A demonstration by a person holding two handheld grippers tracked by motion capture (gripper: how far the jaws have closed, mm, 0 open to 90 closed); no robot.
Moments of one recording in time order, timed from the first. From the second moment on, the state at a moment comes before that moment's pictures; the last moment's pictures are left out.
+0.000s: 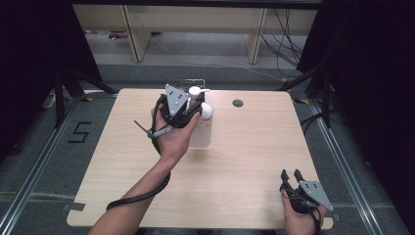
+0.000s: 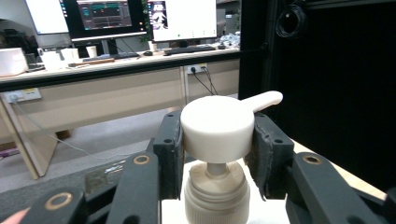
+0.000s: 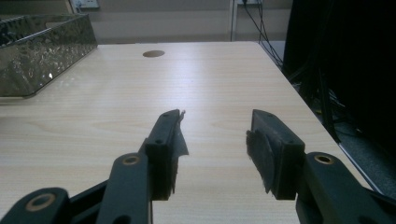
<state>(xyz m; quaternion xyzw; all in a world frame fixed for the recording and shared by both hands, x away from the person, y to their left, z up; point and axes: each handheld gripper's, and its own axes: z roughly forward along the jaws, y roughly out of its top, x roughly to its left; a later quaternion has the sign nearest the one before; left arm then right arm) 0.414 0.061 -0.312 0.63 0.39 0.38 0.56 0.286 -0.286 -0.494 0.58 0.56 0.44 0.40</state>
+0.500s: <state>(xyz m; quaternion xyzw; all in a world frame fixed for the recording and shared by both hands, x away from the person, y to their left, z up) 0.424 0.084 -0.306 0.61 0.42 0.39 0.55 0.287 -0.285 -0.495 0.57 0.56 0.44 0.40</state>
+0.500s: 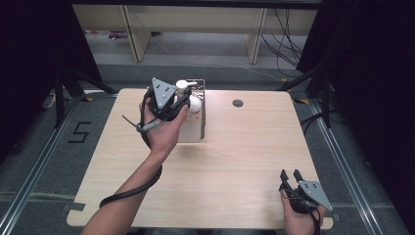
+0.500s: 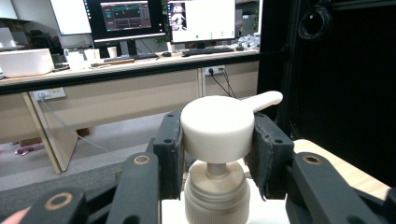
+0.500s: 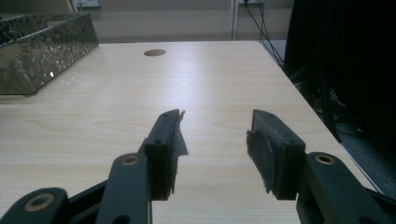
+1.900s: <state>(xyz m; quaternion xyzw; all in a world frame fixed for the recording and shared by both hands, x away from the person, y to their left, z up) 0.450 0.106 -0.289 0.58 0.43 0.42 0.55 0.287 -0.284 -0.496 0.58 0.56 0.44 0.40</state>
